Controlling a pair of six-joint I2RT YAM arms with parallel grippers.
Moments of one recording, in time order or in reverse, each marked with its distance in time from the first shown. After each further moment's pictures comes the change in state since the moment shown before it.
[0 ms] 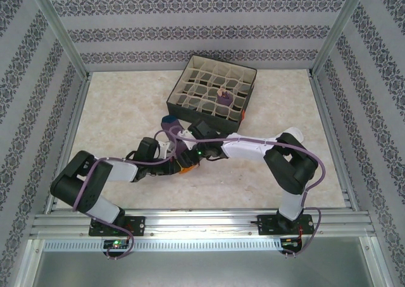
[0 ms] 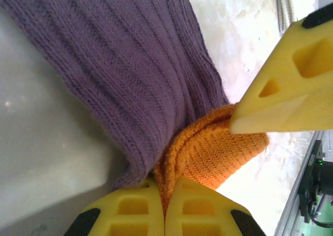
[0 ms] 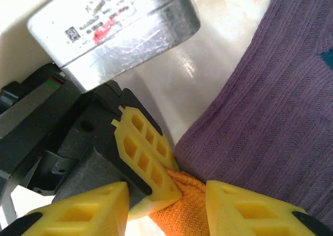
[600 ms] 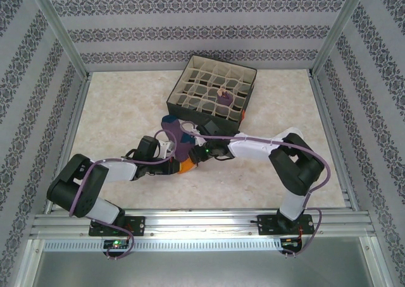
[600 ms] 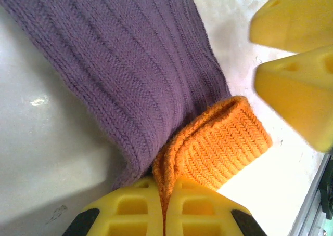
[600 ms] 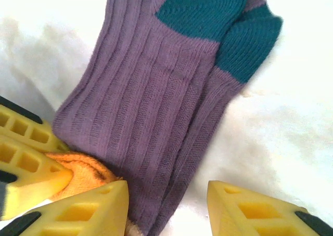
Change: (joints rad) left arm 0.002 -0.063 0.030 -0.154 -0.054 0.093; right arm -0.052 -0.061 -0.070 -0.031 0.183 0.129
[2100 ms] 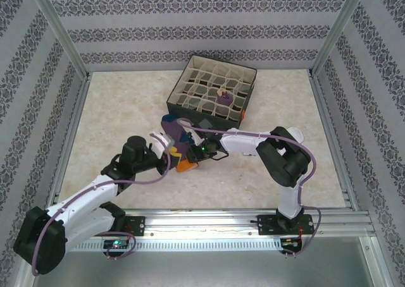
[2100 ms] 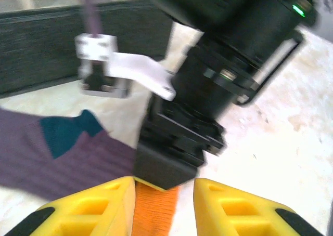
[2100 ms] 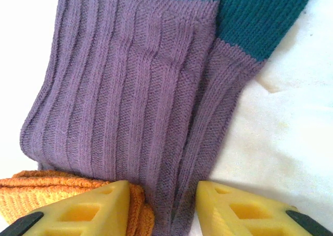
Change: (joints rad) left arm -0.105 -0.527 -0.028 -0.085 -0.166 0.523; right arm -0.020 0.157 0.115 -0.095 -0.084 0.082
